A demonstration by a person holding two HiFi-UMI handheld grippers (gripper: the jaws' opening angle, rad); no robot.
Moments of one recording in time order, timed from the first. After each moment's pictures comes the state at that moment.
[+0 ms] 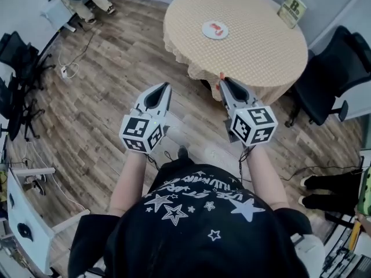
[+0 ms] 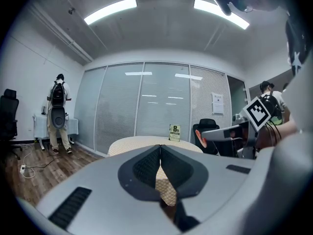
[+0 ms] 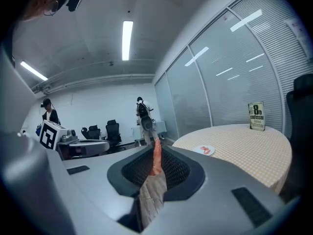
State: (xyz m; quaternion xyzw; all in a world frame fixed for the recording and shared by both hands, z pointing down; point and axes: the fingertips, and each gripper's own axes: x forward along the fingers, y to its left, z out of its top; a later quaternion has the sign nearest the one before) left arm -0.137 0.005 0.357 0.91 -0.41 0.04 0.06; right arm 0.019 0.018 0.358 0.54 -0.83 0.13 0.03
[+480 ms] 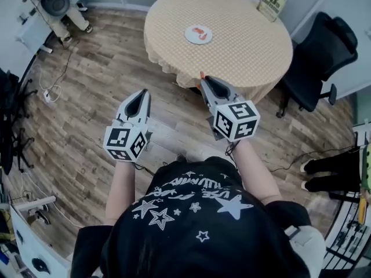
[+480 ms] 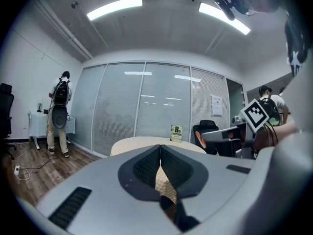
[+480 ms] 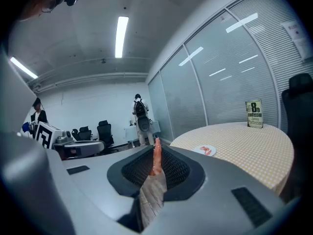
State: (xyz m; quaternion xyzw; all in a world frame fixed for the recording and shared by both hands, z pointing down) left arm -0.186 -0.057 0.362 0.92 -0.39 0.04 0.06; right arm -0.019 -0.040 0.367 0.57 -0.81 0.14 0.03
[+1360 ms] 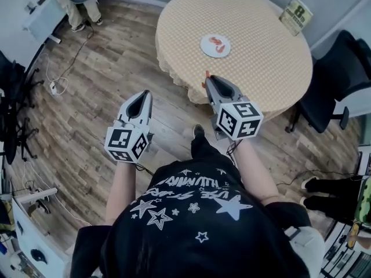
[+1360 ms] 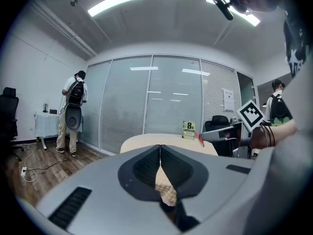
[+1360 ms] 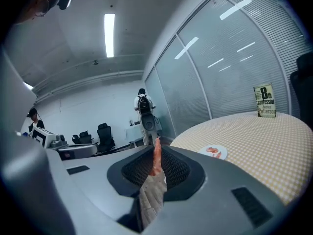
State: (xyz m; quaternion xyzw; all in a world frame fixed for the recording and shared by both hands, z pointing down) left arm -0.177 -0.163 0.379 0.90 -0.42 0.06 0.07; right arm 0.004 -0.167 0.394 0.56 -0.81 0.18 0.01
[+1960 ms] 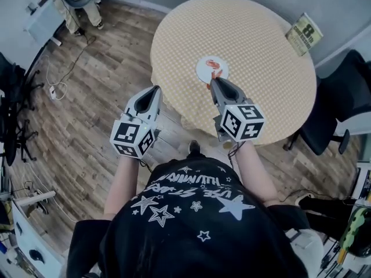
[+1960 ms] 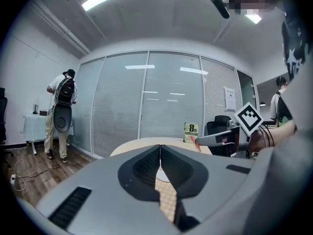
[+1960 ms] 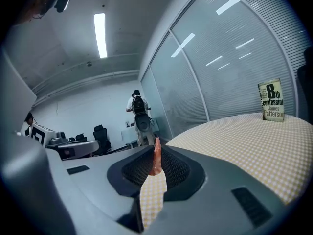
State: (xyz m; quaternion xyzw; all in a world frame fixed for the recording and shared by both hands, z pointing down) left arm -0.078 -0.282 0.373 0.91 -0.41 0.06 0.06; right arm 0.086 -0.285 0.402 0.55 -0.81 0.20 0.01
